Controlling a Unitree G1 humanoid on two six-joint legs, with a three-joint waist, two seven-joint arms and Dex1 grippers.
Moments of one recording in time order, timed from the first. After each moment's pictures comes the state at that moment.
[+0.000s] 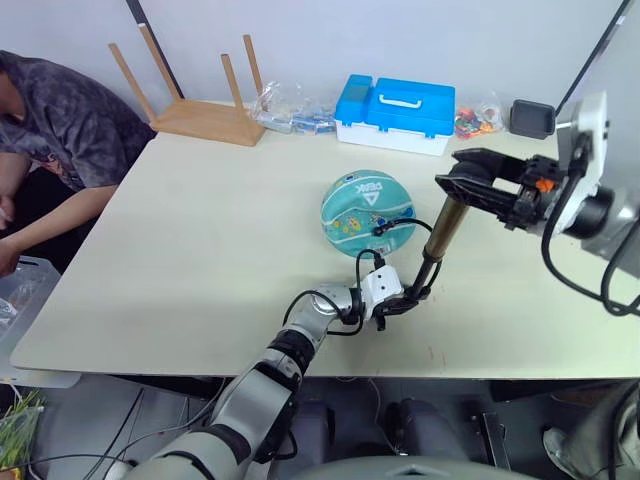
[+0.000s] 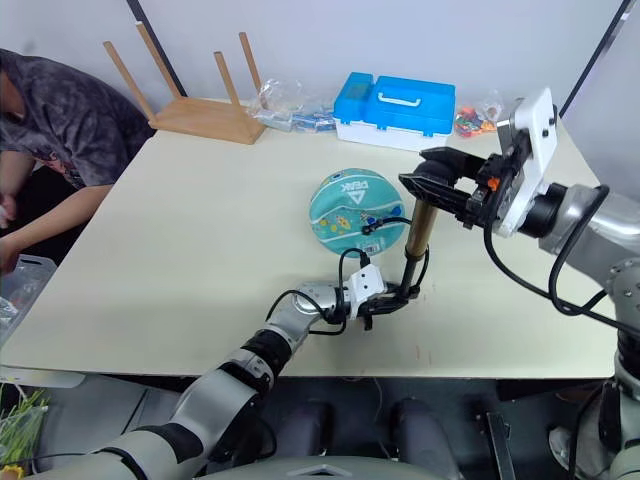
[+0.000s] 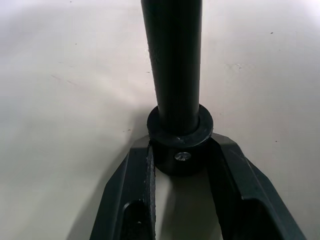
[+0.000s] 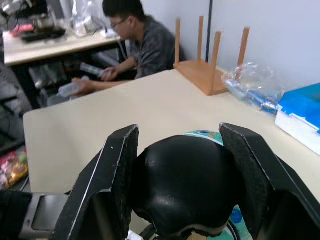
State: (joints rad) left arm -0.61 0.05 -0.36 0.97 0.12 -0.35 -0.85; right arm -0.46 -0.77 -0.19 -0.49 1.02 0.86 0.52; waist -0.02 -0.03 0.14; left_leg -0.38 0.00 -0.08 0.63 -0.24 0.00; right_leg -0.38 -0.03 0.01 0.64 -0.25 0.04
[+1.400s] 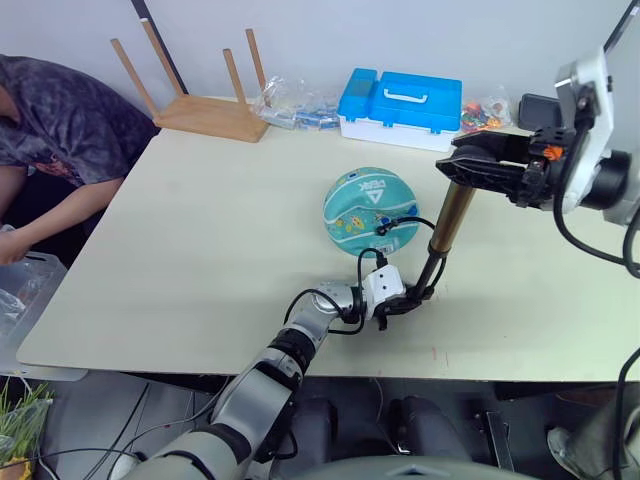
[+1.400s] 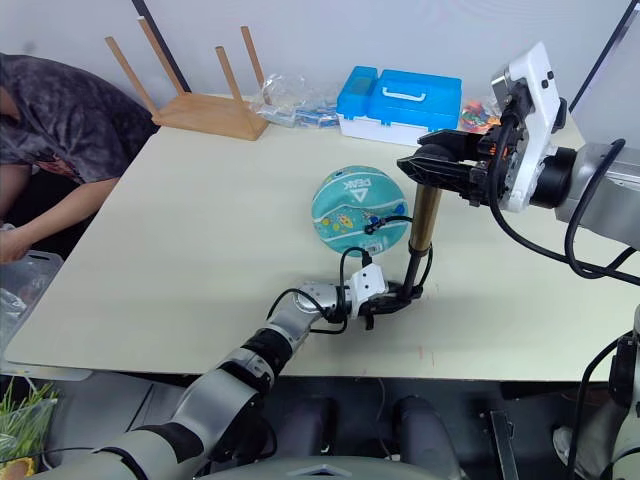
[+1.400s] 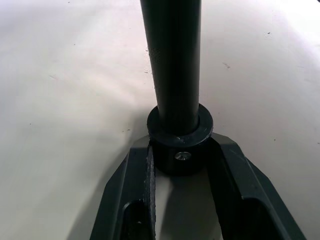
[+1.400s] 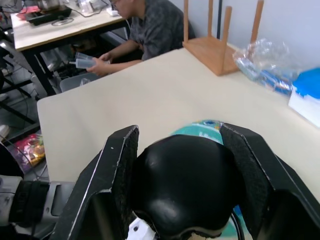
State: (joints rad) left arm -0.62 0.05 -0.36 0.96 0.11 -0.36 -0.87; right arm -0.77 -0.87 -0.21 -0.40 1.23 1.17 0.41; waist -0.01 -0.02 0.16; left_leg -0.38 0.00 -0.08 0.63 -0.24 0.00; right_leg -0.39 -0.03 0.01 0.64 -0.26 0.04
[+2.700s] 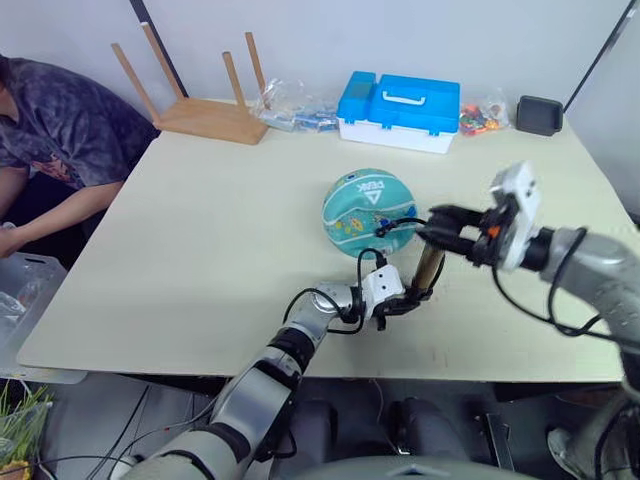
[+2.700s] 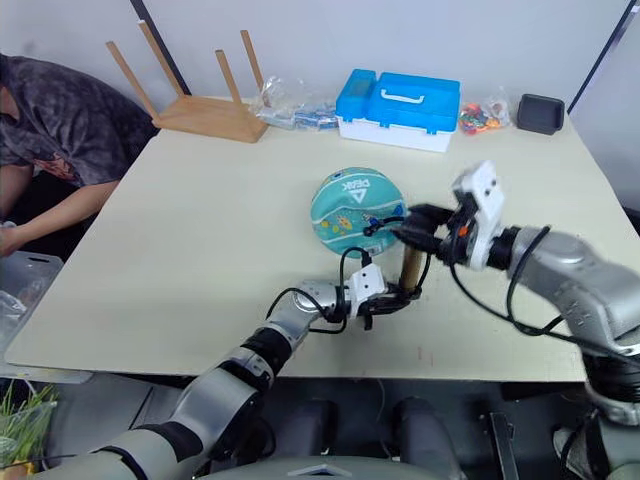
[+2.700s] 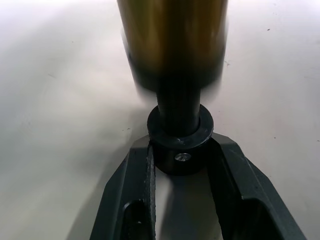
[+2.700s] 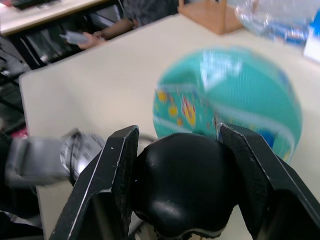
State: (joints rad) left arm -0.62 0.05 -0.36 0.96 0.12 -0.35 -0.87; right arm -0.46 -0.74 -0.10 -0.46 0.94 0.90 0.56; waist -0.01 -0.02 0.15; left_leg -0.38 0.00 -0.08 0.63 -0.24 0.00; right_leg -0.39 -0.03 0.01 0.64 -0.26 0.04
